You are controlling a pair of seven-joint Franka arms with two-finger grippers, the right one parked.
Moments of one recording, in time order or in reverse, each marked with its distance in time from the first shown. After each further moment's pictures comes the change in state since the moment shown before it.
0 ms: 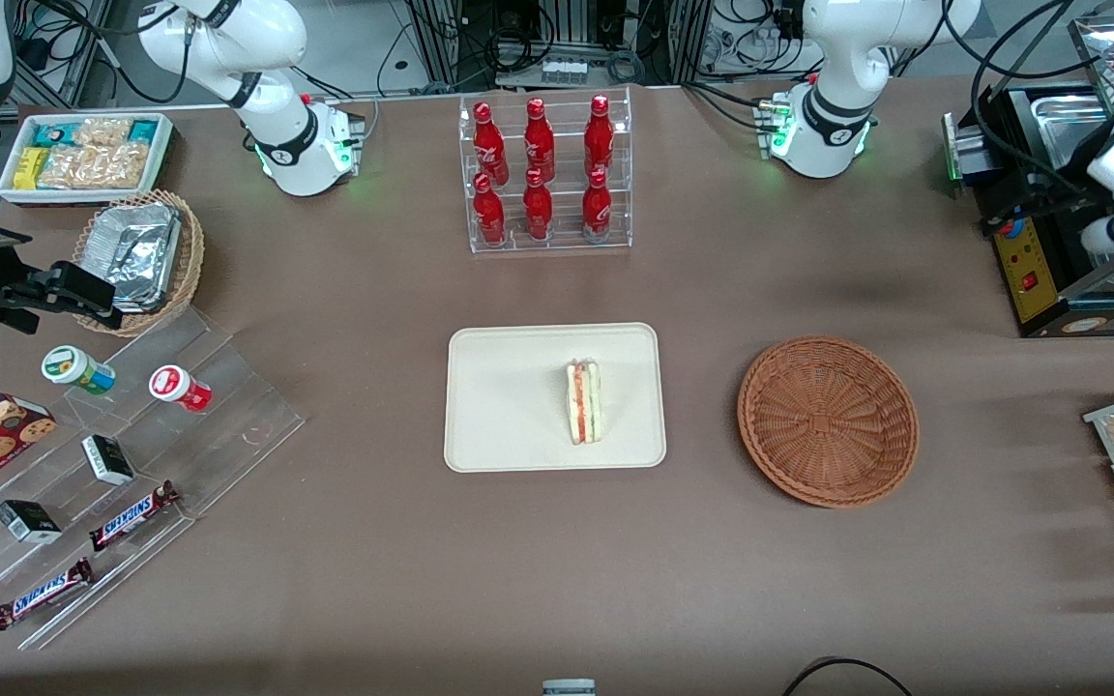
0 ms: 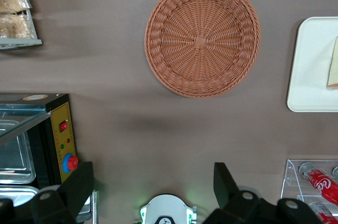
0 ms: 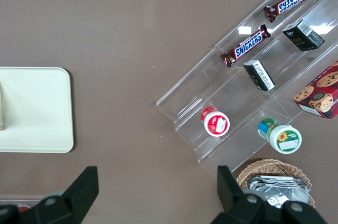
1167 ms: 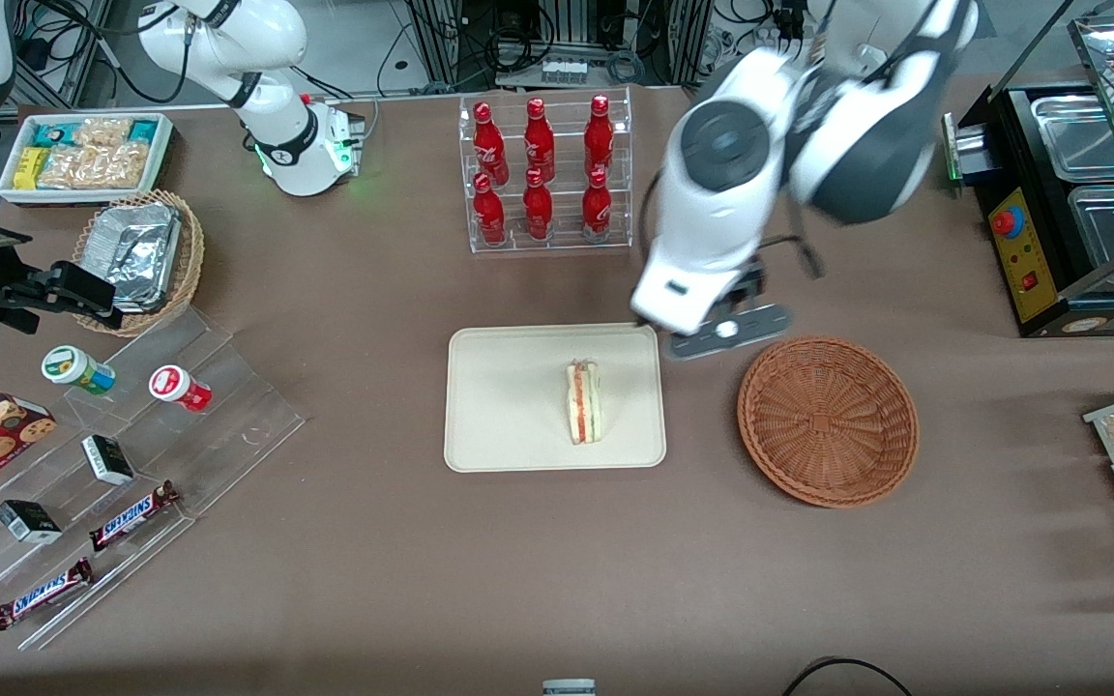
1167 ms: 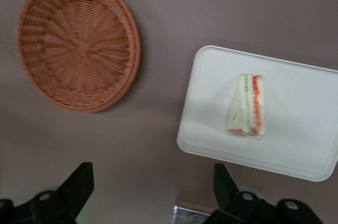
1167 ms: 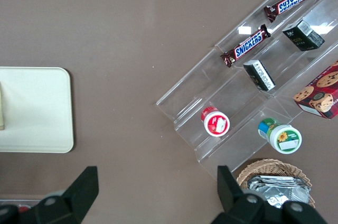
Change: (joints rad) arm -0.527 0.346 -0.007 0.200 0.014 0.169 -0.737
